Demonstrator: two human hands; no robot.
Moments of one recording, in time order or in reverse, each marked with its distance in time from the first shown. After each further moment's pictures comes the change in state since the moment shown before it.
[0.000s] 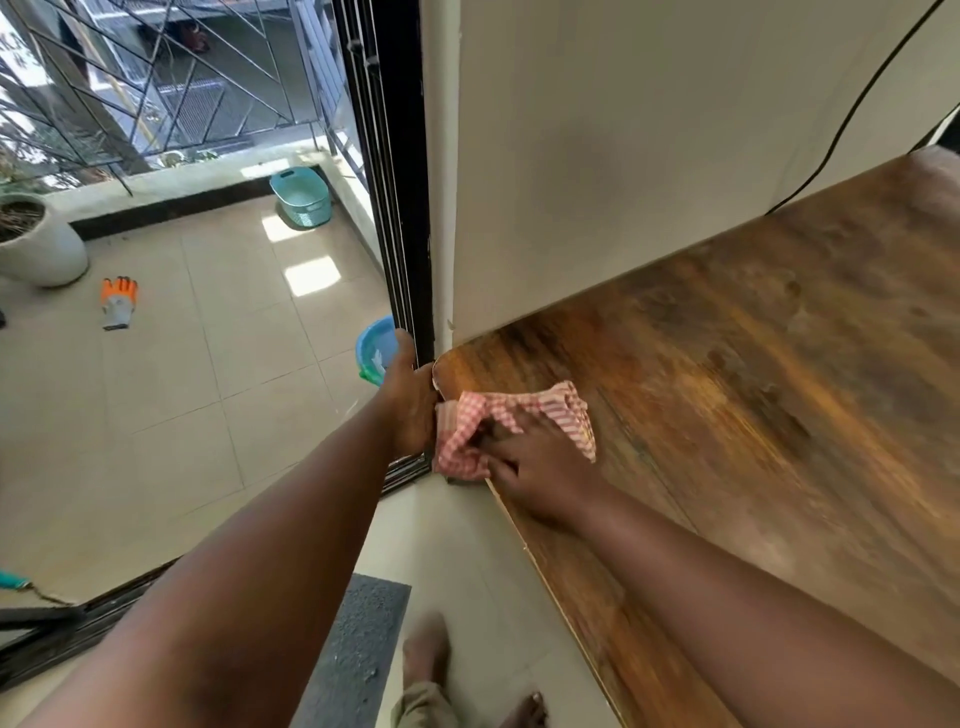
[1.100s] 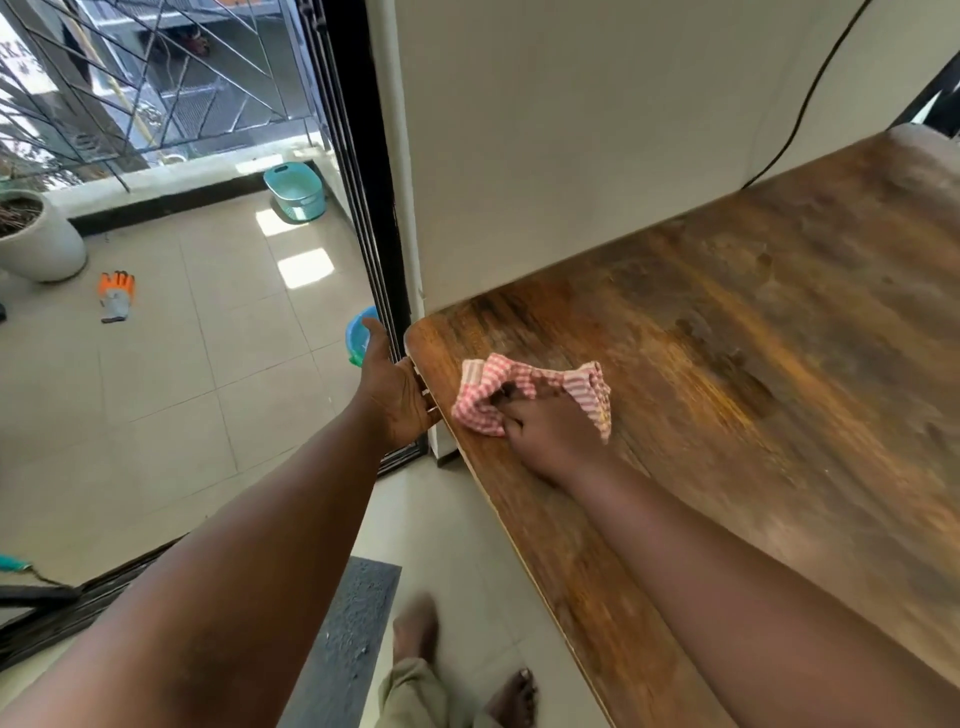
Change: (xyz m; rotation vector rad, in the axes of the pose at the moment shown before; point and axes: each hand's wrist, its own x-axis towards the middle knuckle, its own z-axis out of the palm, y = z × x) left_hand -0.018 -0.046 0.015 -0.056 0.052 0.143; right_hand -0.030 0.027 -0.010 -0.037 0.072 0.156
